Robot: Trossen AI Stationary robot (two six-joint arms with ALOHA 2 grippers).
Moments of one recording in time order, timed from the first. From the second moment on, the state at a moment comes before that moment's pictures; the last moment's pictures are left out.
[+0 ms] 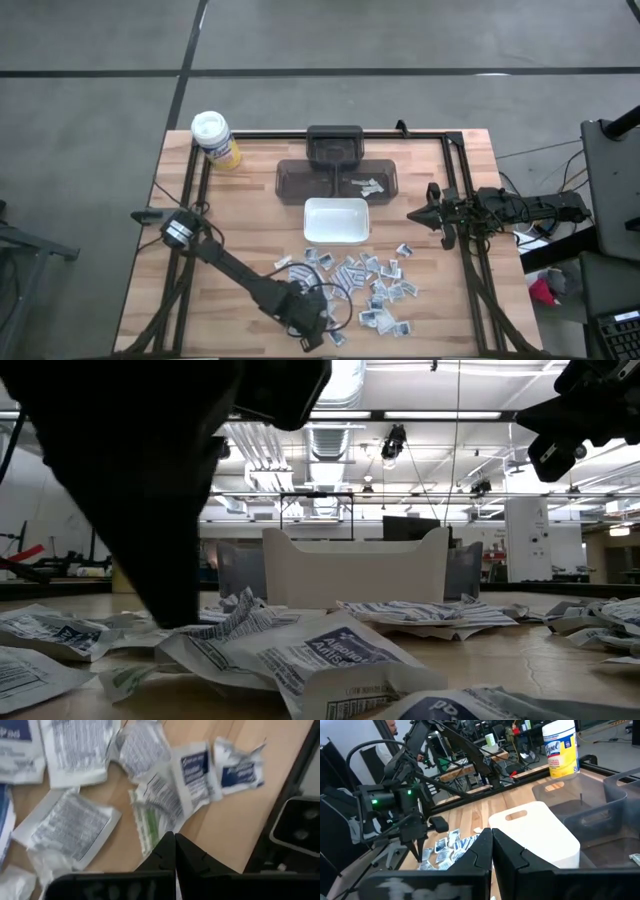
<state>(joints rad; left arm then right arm) -0.59 2.08 1.57 -0.60 -0.02 -1.07 0.13 0.15 0.17 -0.08 0.07 0.39</state>
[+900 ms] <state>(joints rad) -0.59 2.08 1.58 -0.69 -0.03 -1.05 0.13 0.15 0.17 -0.08 0.07 0.39</state>
